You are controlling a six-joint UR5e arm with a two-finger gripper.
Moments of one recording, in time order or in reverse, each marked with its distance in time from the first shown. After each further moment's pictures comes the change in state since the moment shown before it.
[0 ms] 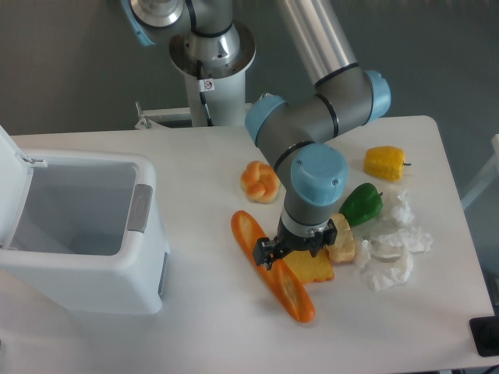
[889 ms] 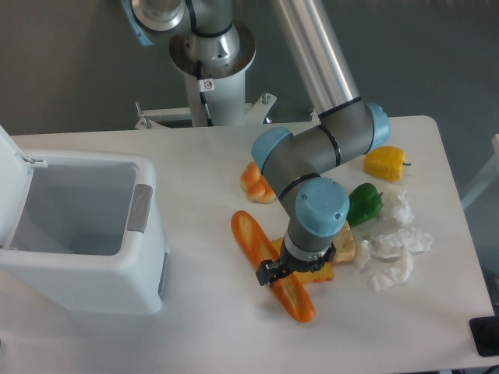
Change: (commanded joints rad) arm -0.003 -0.109 0.031 0.046 -0.002 -0.049
